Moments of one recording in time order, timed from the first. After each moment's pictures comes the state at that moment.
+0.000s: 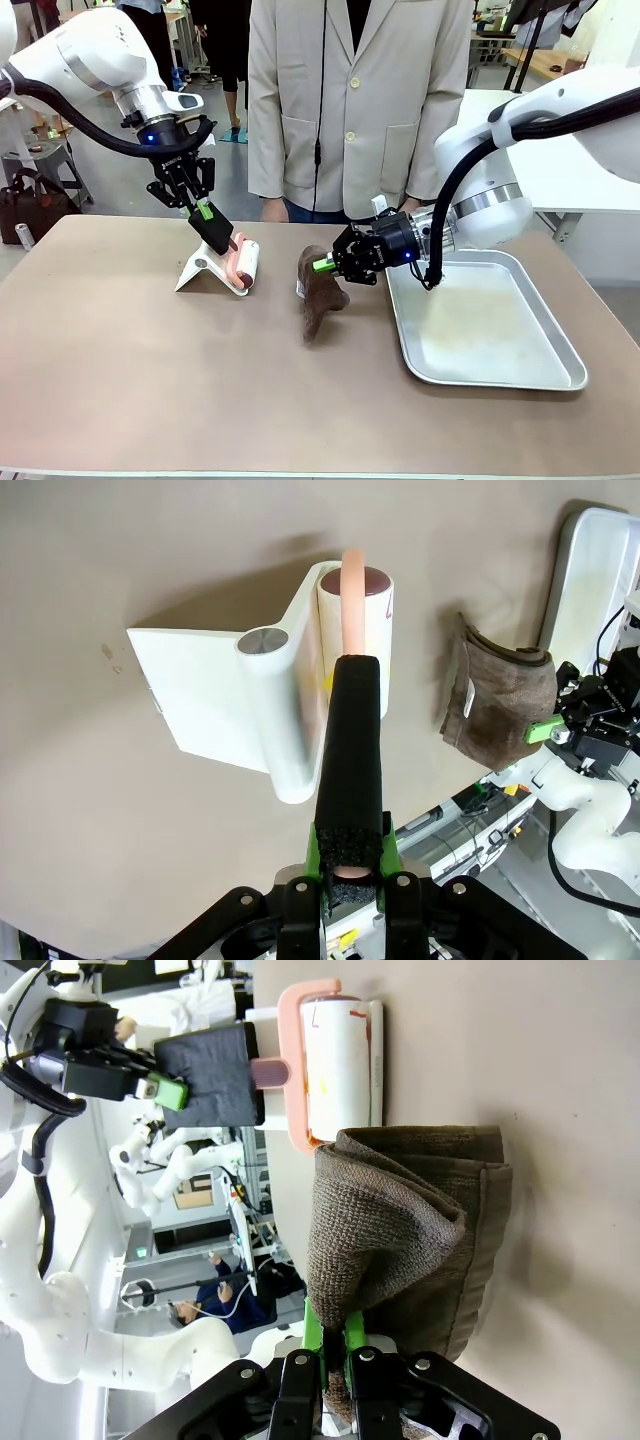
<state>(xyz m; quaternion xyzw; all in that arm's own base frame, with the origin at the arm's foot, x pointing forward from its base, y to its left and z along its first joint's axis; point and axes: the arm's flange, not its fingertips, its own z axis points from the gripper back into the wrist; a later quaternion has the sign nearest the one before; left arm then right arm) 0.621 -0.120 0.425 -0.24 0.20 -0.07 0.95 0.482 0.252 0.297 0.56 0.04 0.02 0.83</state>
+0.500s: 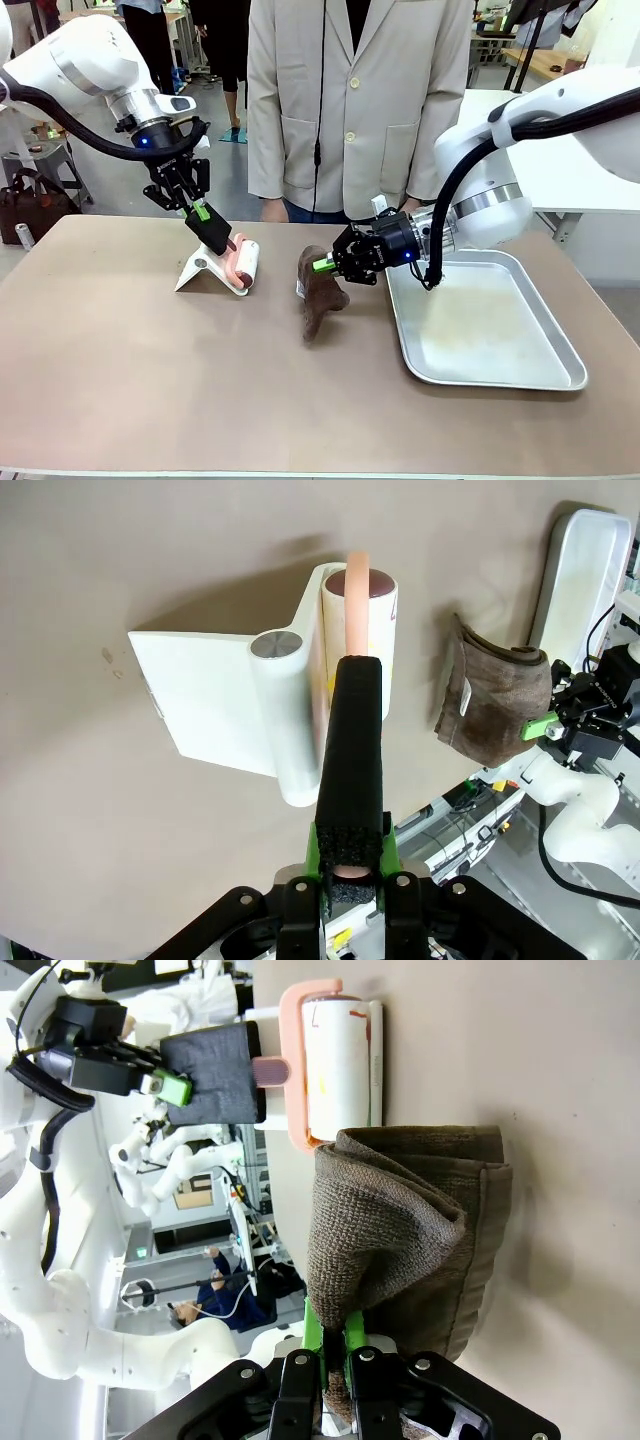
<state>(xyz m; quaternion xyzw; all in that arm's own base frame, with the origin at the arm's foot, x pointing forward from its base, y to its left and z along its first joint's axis) 0.623 -0.105 0.415 -0.27 0.20 -0.07 0.94 0.482 0.253 0.297 0.56 0.04 0.02 0.83</state>
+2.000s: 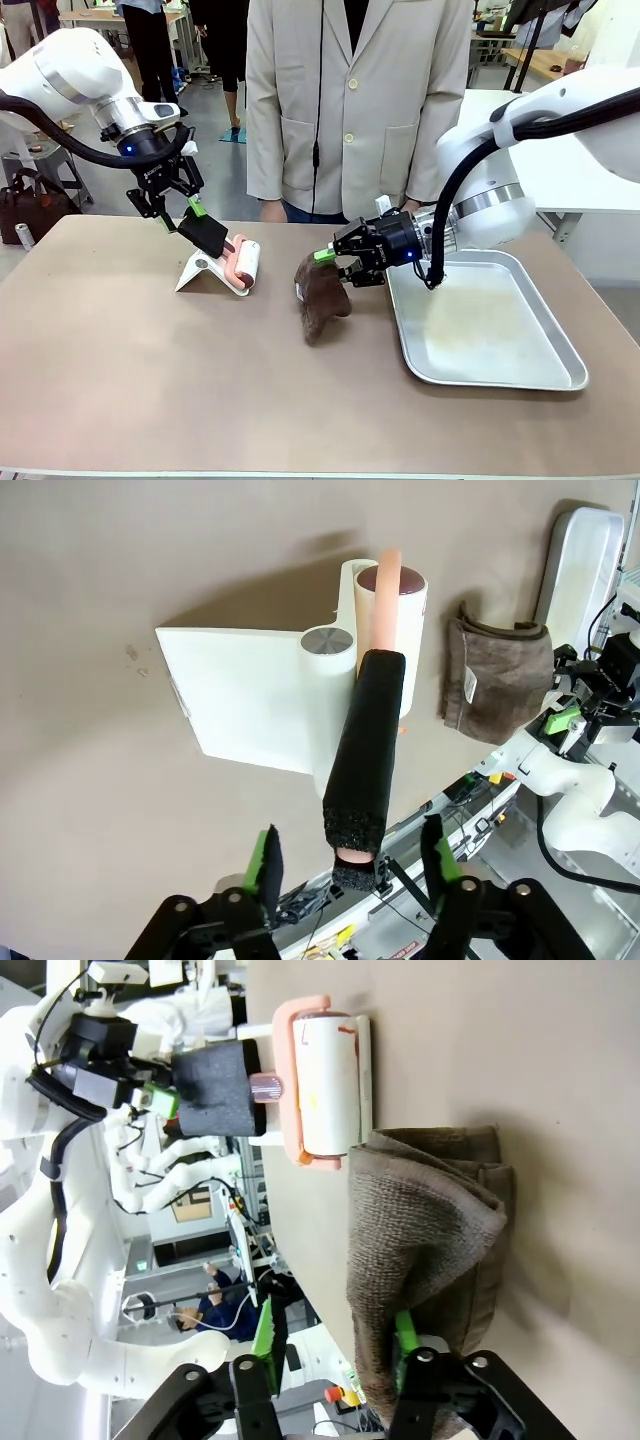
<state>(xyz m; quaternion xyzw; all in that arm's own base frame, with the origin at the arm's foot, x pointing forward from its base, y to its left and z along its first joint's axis) 0.625 -0.080 0.402 -0.29 0.20 -0.07 0.93 0.486 0.247 0.296 0.56 0.04 0.00 0.83</state>
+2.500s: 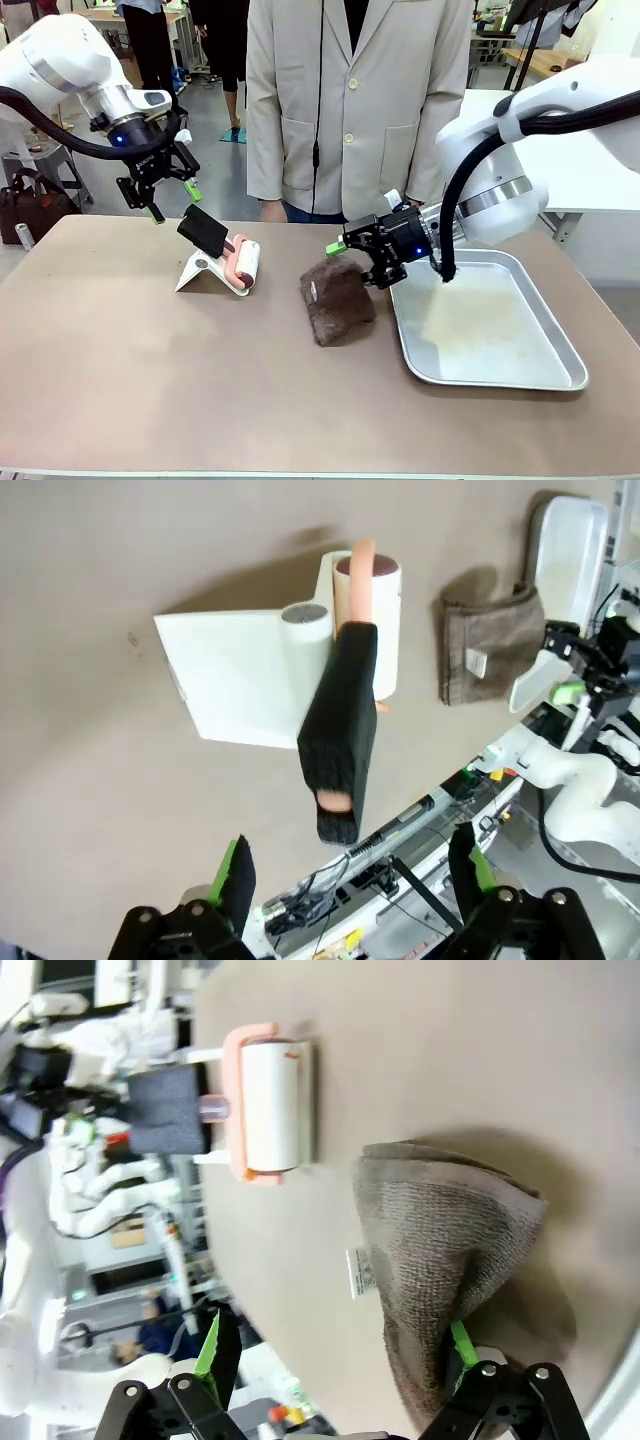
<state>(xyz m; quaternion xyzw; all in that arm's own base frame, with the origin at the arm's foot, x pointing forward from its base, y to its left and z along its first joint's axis) 0.612 -0.069 0.429 -0.29 0.18 -0.09 0.93 0.480 0.234 0.317 0.47 -0.01 0.00 0.88</state>
